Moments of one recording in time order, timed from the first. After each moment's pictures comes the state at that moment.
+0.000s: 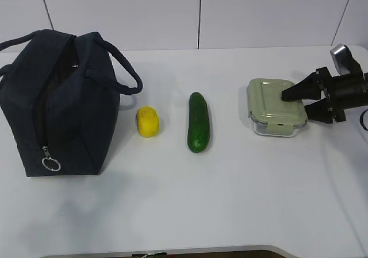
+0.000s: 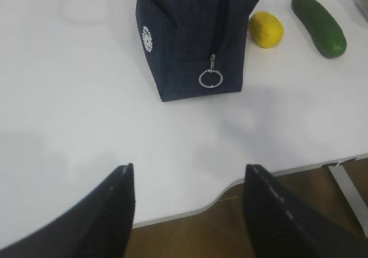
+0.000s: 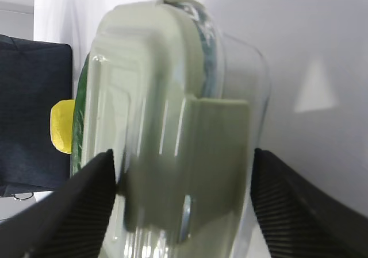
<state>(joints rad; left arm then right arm) 0.06 0.01 -0.51 -0.26 1.11 0.16 -0.31 2.28 -1.51 1.21 1.18 -0.96</state>
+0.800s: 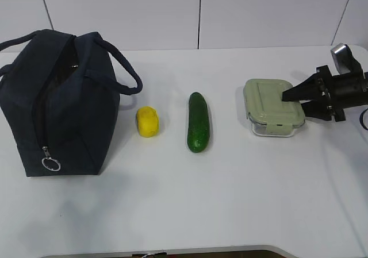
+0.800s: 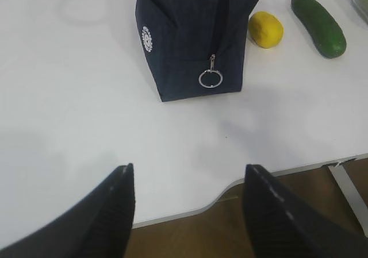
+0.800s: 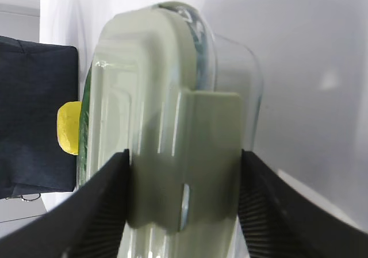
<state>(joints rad) 0.06 0.01 -0.51 -0.26 1.11 0.16 -0.31 2.28 -1.51 1.21 1.18 -0.95</state>
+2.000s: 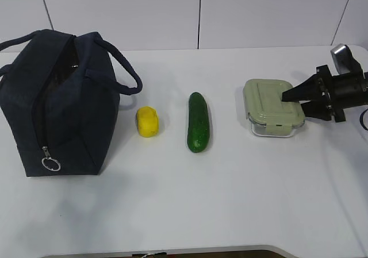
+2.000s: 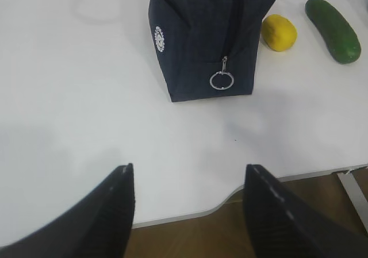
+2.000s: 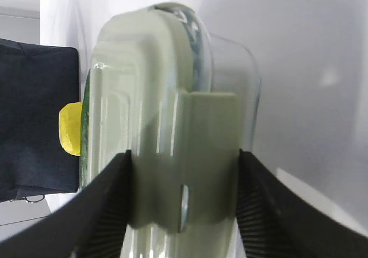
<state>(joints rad) 0.11 0.01 -0.51 -0.27 1.11 0.16 -0.31 2.28 -1.51 1.21 1.19 -0.93</state>
